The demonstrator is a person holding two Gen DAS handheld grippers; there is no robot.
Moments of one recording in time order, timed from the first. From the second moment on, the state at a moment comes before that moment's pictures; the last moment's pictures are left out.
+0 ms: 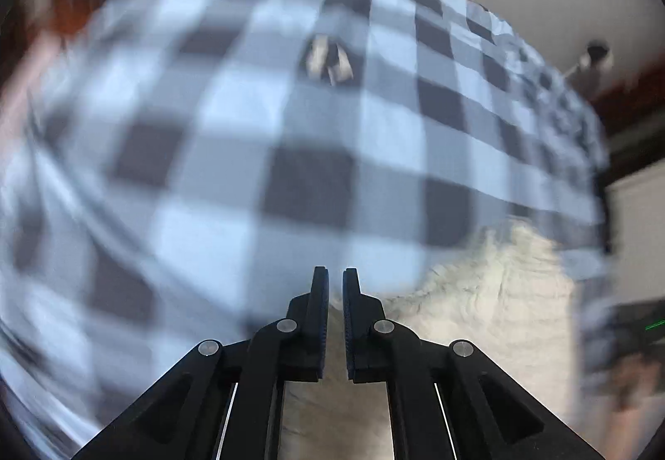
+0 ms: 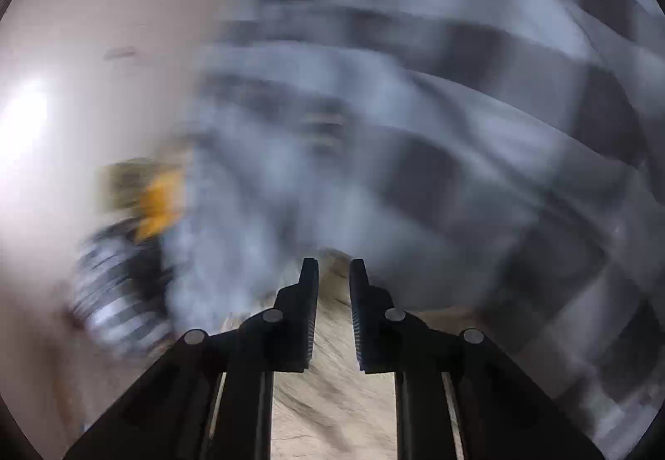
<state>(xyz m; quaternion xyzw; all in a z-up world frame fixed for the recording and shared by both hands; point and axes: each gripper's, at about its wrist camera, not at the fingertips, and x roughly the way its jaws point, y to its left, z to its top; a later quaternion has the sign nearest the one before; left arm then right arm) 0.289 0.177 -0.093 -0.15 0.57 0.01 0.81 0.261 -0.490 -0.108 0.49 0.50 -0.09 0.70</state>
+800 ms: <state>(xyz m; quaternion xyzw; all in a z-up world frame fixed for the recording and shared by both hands) 0.095 0.096 -0.061 -0.18 0.58 -0.09 0.79 0.100 -0.402 -0.134 0.11 0.68 0.02 0.72</state>
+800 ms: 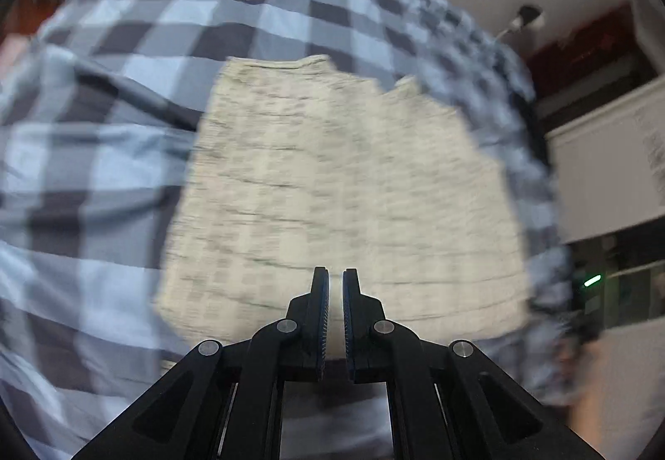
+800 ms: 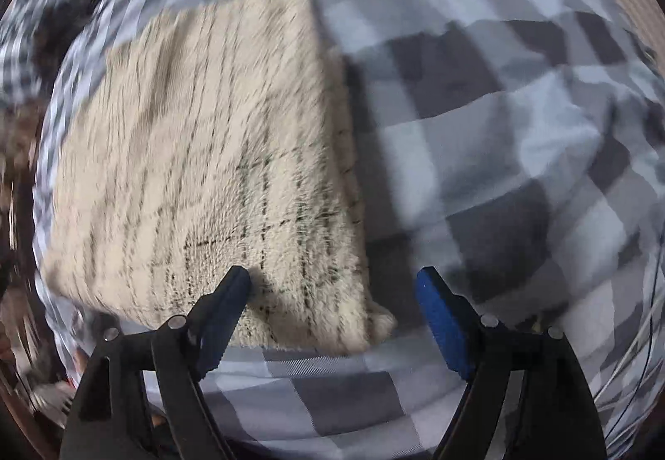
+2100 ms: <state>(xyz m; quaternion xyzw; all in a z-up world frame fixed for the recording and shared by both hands) 0.084 0.115 -0.069 0.06 0.55 -0.15 0.82 0.067 -0.340 -0.072 0.23 0.46 -0.06 0.86</state>
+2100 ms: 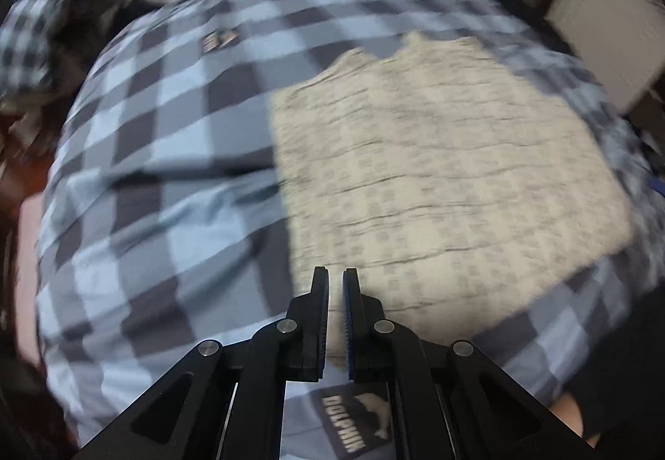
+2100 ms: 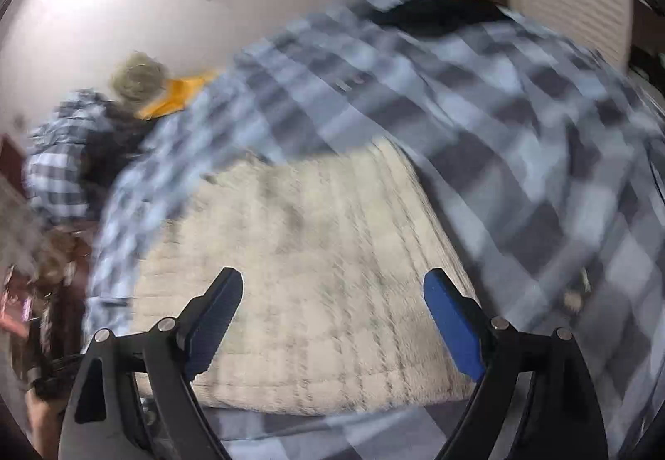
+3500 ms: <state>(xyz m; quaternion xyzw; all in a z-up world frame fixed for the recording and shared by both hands) 0.065 0.142 -0.110 -0.01 0.60 -0.29 0.75 0.088 -0.326 -0.101 0.25 0.53 0.03 0.81</state>
